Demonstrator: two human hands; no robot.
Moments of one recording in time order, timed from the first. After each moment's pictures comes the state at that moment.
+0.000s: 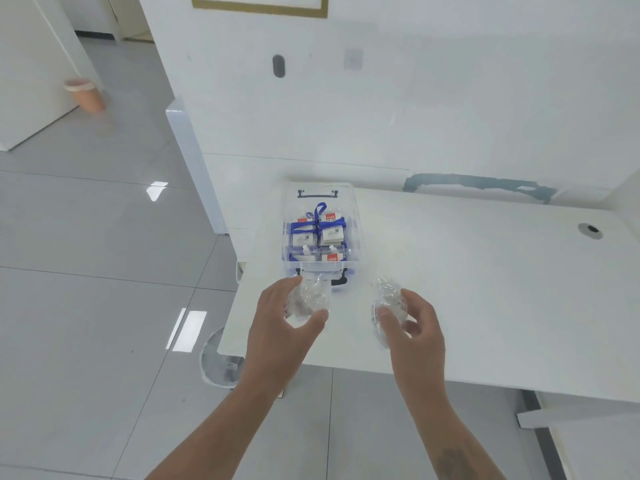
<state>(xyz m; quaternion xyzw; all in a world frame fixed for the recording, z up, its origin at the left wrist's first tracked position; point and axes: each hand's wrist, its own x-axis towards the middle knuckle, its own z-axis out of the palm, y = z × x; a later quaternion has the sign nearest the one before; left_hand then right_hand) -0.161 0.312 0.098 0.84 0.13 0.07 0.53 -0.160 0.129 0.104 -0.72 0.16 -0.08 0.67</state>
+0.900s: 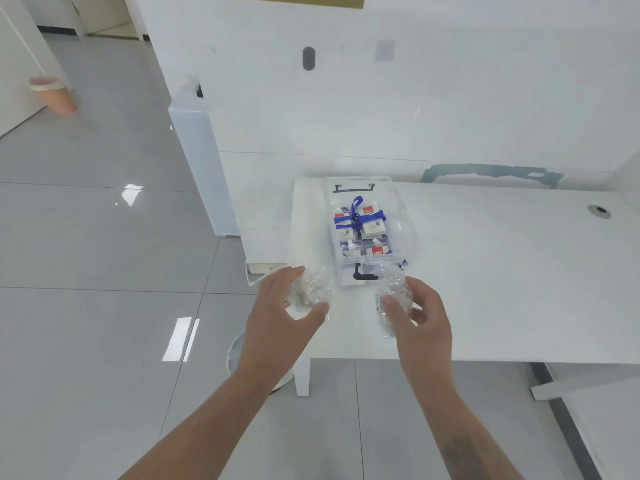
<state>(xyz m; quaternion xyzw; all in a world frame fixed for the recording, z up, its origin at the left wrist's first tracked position) -0.154 0.456 0.092 0.85 0.06 0.06 0.52 -0.169 0.265 0.100 -0.73 0.18 -0.12 0.65</state>
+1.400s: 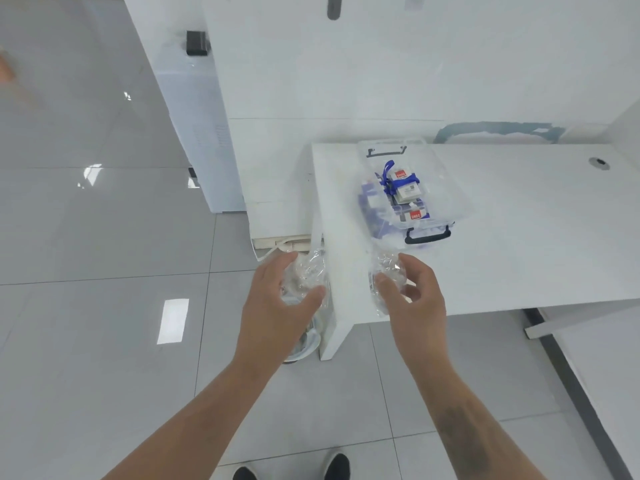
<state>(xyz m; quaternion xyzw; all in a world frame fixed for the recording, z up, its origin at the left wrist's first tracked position) -0.162 0.611 0.077 0.84 0.03 0.00 0.54 -0.184 0.425 0.089 -0.75 0.23 -0.13 0.61</state>
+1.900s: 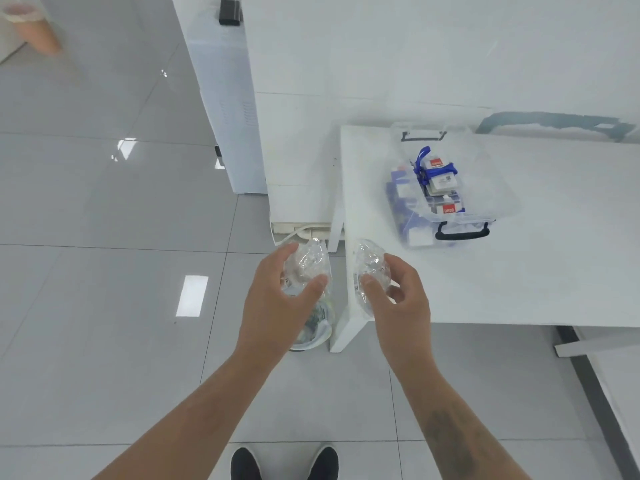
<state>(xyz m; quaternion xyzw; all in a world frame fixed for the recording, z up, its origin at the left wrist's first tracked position) -0.155 0.614 0.040 0.82 0.10 0.00 0.56 -0.166 0.445 0.042 -0.75 0.19 -0.06 0.64</state>
